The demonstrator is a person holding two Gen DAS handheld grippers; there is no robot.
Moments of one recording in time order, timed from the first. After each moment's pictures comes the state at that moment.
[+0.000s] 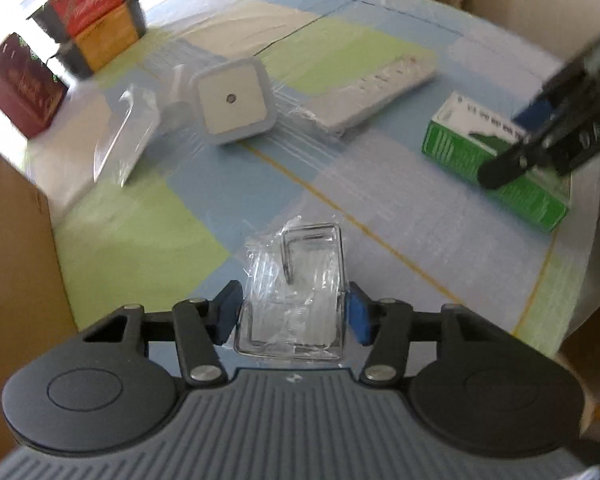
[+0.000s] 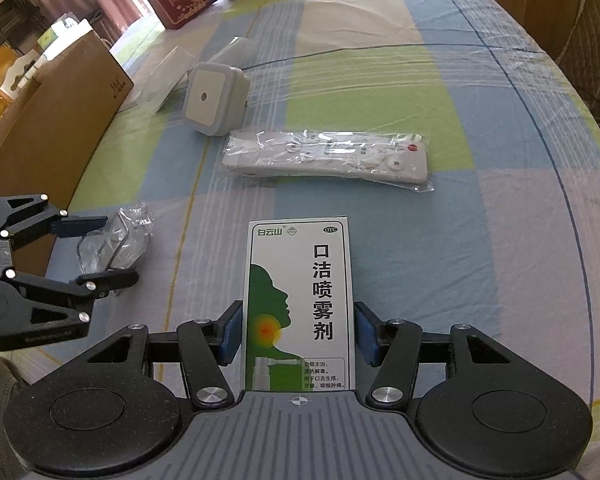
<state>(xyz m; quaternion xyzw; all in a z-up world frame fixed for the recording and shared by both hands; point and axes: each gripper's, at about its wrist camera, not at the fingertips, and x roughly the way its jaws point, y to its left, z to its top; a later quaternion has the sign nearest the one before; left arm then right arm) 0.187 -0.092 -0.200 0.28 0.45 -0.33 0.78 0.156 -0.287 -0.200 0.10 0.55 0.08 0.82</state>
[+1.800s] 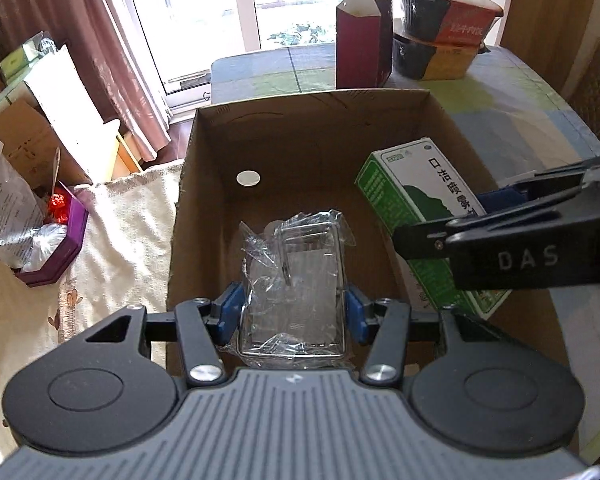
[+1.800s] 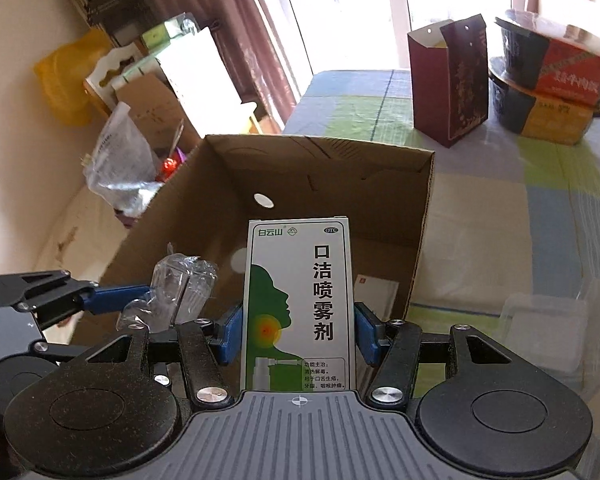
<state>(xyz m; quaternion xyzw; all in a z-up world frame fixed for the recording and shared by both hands) 0.353 0.176 -0.114 0.11 0.47 -0.12 0.87 0.364 0.048 -0.130 0.04 0.48 0.20 0.86</state>
